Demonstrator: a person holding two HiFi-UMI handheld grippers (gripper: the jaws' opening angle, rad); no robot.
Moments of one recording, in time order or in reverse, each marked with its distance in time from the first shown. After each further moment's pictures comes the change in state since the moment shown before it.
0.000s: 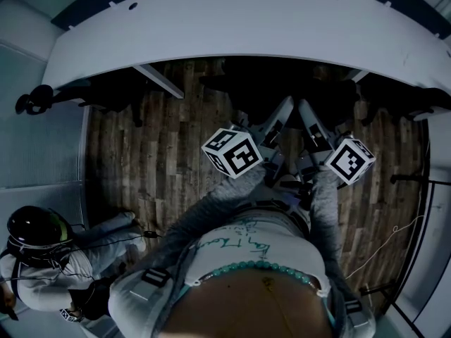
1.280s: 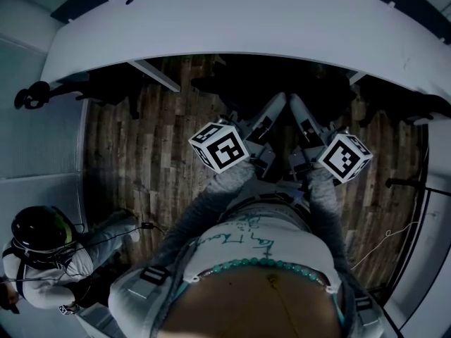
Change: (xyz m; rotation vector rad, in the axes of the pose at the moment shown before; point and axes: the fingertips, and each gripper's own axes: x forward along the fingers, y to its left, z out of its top) left arm 0.042 -0.002 -0.008 -0.052 0.013 0.022; right arm 0.004 -0.025 0.036 0.011 0.051 -0.003
